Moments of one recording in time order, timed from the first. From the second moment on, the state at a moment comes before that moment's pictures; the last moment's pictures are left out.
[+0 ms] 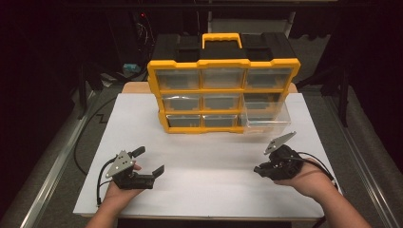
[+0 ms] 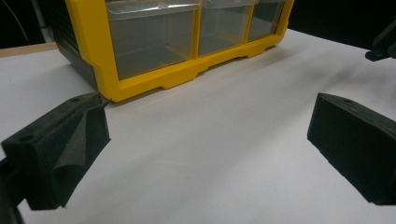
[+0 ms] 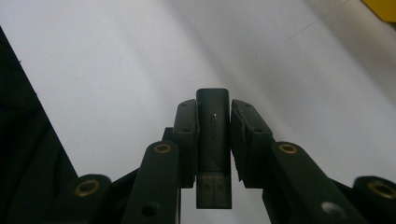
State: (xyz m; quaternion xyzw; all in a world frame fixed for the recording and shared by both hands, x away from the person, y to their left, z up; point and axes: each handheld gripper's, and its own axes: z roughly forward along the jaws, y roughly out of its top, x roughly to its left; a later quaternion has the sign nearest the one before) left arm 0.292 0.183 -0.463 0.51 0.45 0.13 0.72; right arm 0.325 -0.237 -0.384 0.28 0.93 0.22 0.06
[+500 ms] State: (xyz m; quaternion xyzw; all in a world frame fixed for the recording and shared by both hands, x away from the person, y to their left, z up) left arm 0.291 0.183 -0.462 0.51 0.45 0.13 0.72; right arm 0.325 -0.239 -0.355 0.28 0.93 0.22 0.06
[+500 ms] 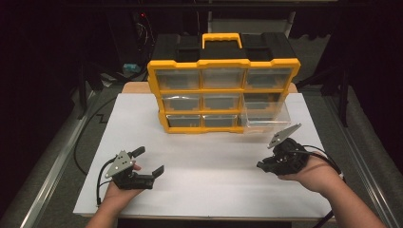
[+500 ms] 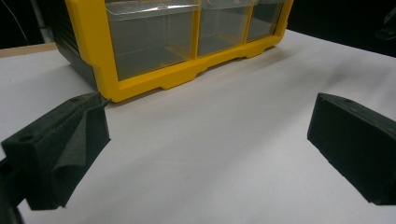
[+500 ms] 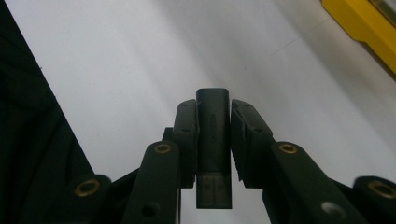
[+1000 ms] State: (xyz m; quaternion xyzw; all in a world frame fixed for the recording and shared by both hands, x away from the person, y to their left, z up) left arm 0.290 0.183 -0.462 0.51 0.45 0.12 0.72; right arm 0.327 -0.239 -0.324 0.27 0.93 0.22 0.07
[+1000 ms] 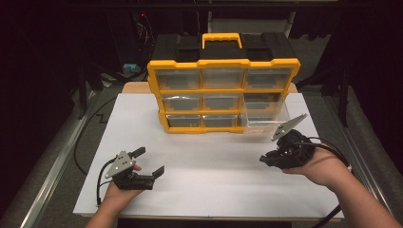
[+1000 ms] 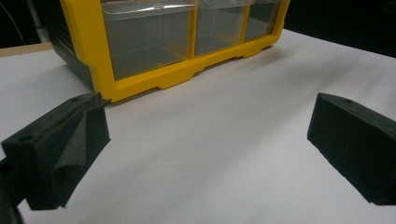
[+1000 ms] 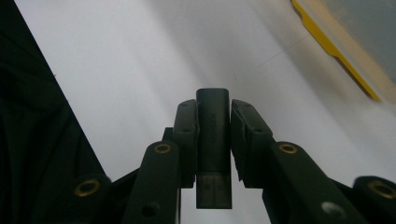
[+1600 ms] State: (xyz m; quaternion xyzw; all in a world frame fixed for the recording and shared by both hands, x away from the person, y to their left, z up) left arm 0.290 0.182 -0.462 0.52 0.45 0.12 0.72; right arm 0.333 -0.236 -0.285 0.27 0.94 0.22 0.07
